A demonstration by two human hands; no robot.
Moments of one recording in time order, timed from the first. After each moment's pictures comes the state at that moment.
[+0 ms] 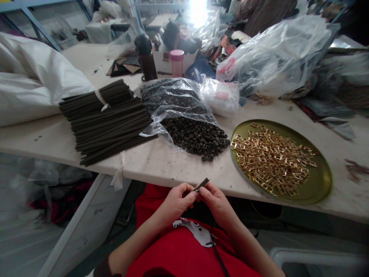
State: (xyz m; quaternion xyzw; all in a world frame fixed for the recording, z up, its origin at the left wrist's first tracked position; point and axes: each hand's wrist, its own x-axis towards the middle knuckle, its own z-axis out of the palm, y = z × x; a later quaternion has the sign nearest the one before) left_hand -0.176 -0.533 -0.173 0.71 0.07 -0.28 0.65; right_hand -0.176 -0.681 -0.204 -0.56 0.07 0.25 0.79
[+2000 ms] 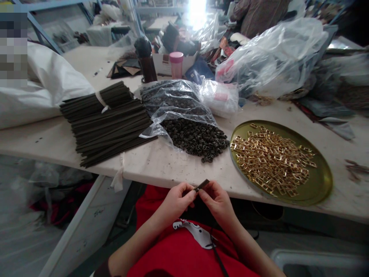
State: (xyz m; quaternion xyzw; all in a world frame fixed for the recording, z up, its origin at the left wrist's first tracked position) left_hand -0.172 -0.533 -0.172 0.72 0.07 -0.27 0.63; right_hand -0.176 -0.683 -0.205 -0.72 0.01 0.11 0.69
